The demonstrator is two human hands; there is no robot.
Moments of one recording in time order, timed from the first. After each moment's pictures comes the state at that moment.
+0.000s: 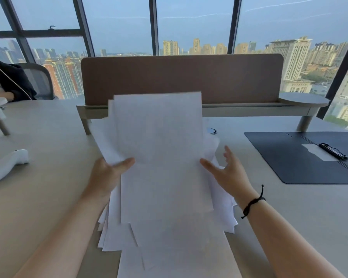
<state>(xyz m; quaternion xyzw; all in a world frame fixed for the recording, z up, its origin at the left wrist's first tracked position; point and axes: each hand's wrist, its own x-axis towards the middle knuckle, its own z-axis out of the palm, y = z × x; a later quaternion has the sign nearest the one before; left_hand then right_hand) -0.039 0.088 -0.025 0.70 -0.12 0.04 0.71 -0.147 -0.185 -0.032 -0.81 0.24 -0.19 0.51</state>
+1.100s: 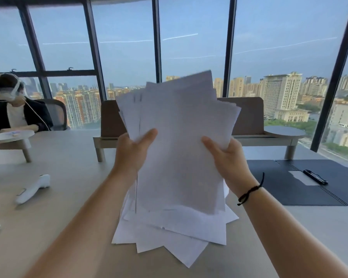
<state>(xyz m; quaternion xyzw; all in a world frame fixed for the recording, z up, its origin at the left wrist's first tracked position) -0.107 0.049 0.115 0.64 -0.22 0.15 0.72 -0.185 -0.156 0.088 -0.68 0.00 -0.37 0.63</state>
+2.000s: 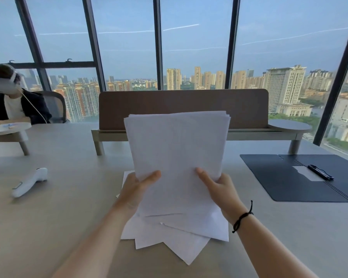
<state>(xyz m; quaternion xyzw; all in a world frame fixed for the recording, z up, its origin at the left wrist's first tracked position) -0.086 0.057 0.001 0.63 -0.18 -0.05 0.75 -0.176 -0.153 -0.003 -0.67 0.08 -0.22 0.70</state>
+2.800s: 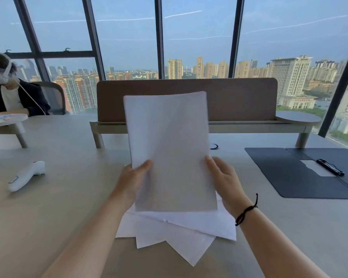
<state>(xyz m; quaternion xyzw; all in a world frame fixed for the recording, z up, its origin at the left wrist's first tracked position) -0.046 0.057 -0.014 0.63 -0.10 -0.05 0.77 -0.154 -0.160 -0.007 -0.68 0.09 -0.22 0.69</state>
